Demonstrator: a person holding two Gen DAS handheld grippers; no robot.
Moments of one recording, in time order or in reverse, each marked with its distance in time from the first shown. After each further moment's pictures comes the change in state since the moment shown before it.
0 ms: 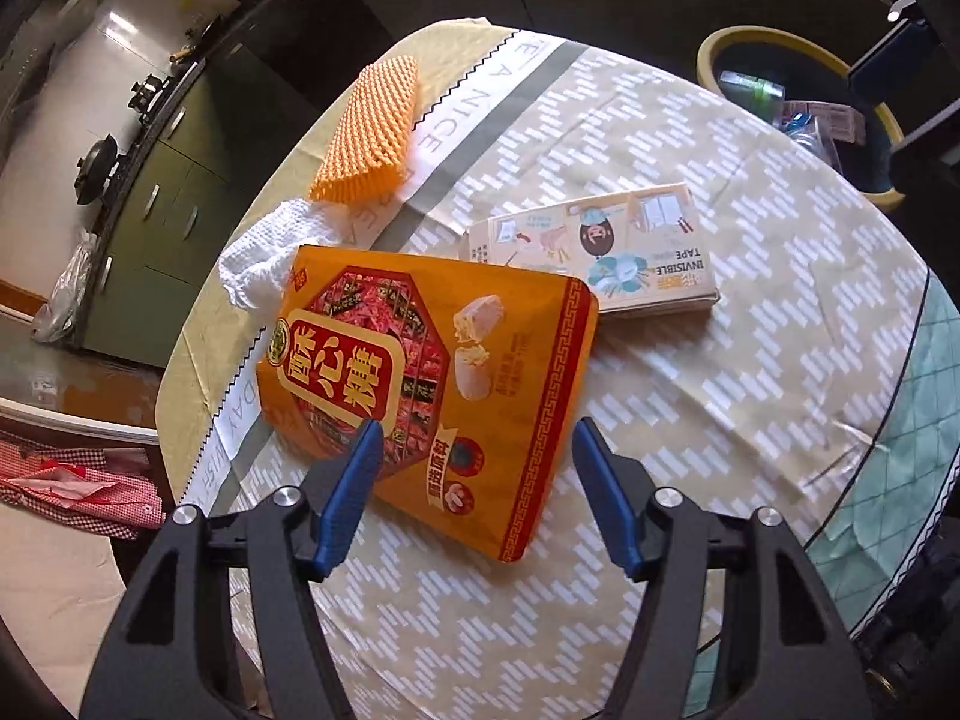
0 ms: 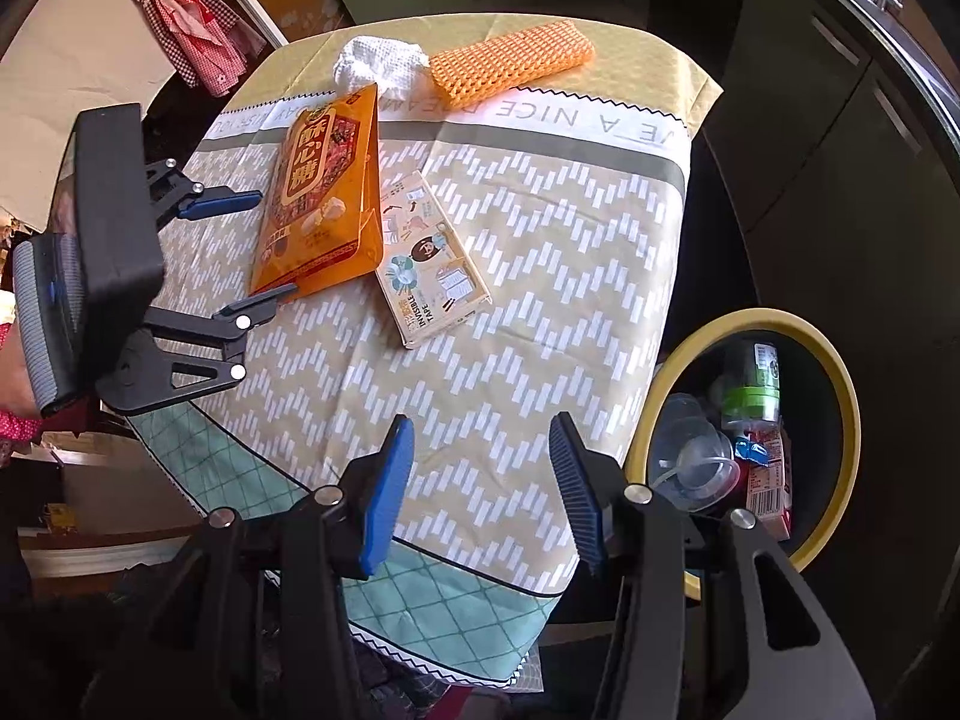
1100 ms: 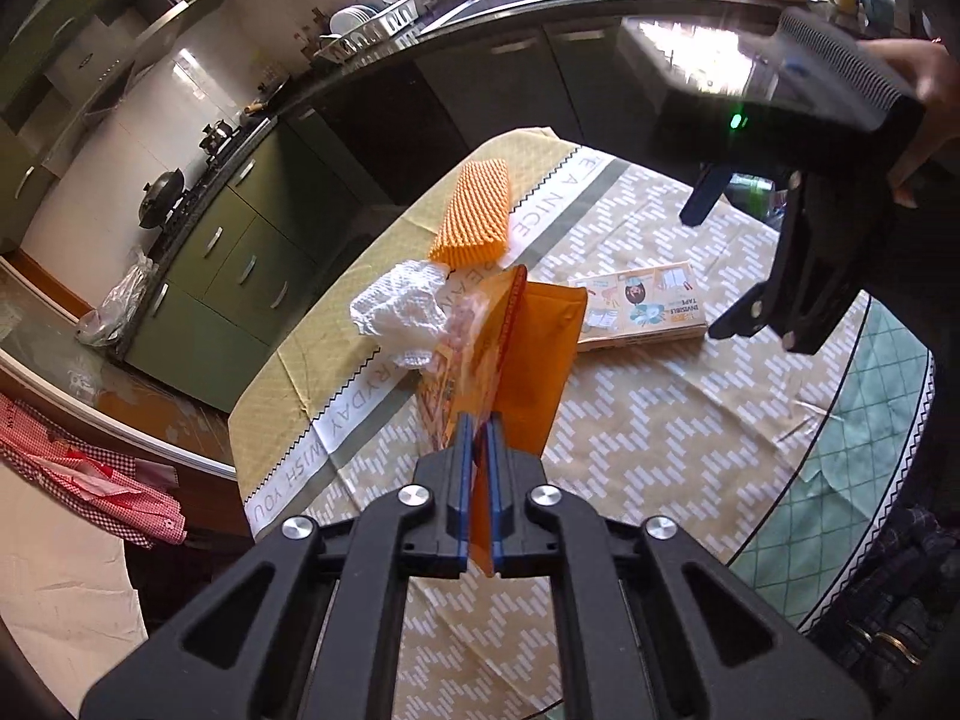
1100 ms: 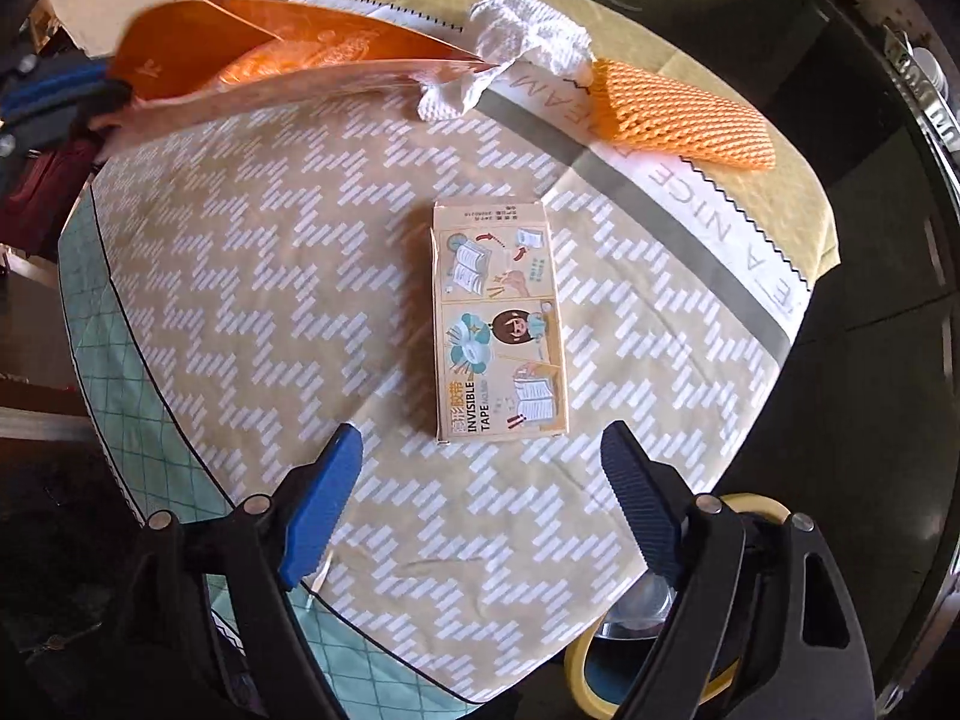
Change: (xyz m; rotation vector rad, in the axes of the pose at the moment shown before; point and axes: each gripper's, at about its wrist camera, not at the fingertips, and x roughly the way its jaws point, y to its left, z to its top) left arm -0.103 0.044 -0.056 -0.083 -0.248 0.080; right arm 0.069 0.066 0.053 -0.434 0.085 -0.112
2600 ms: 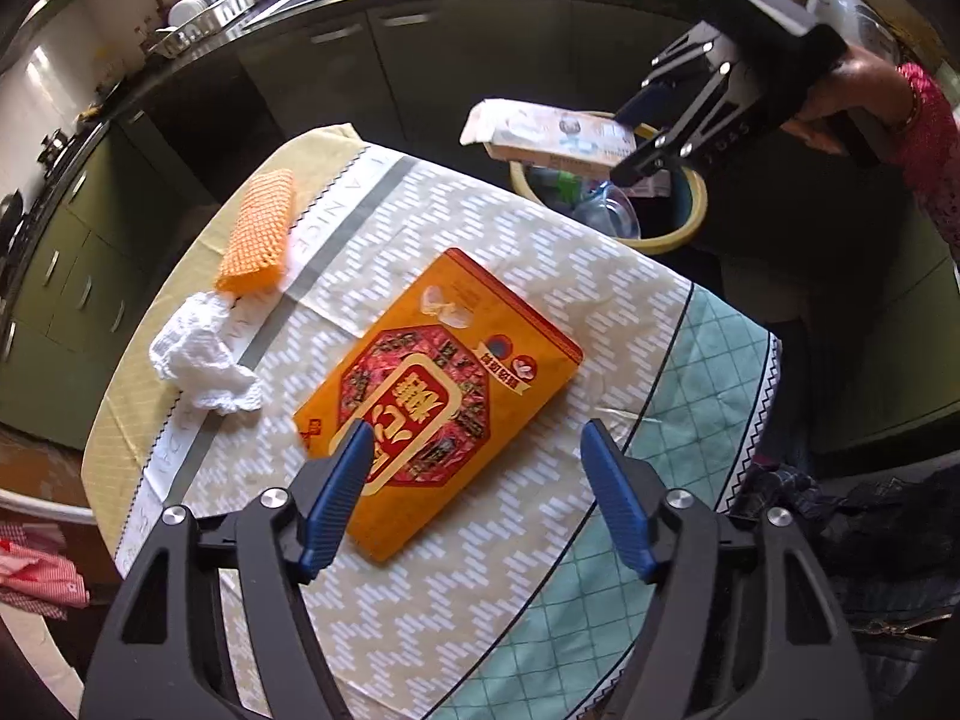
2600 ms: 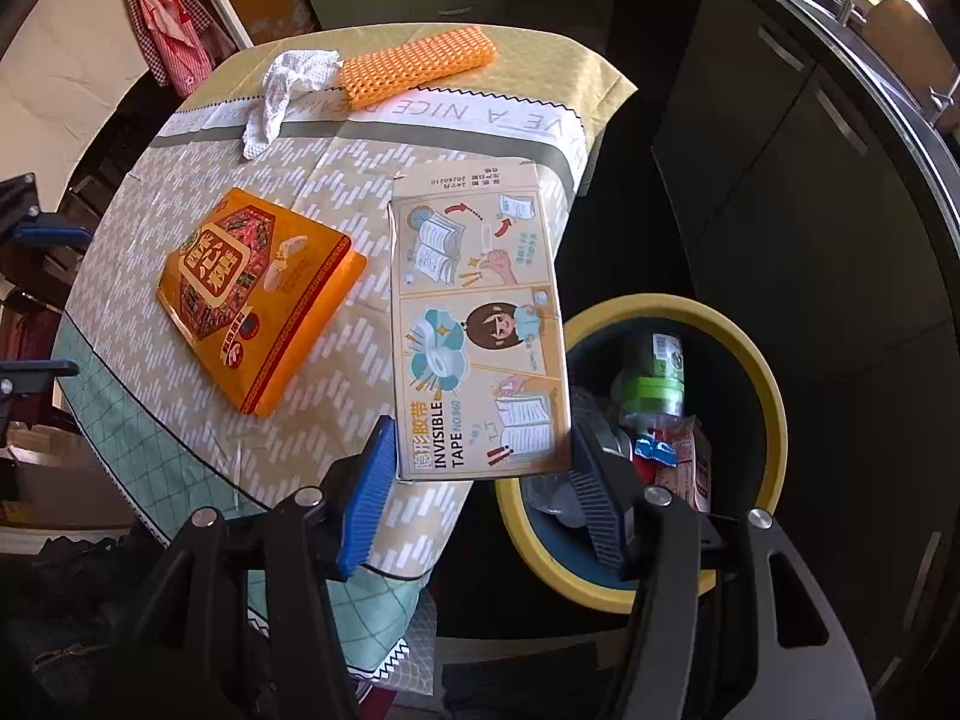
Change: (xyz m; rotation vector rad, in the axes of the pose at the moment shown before) left arm 0.010 -0.068 0.025 0.152 0.054 -0.408; right arm -0.061 -0.097 -0.136 0.423 -0.121 -0.021
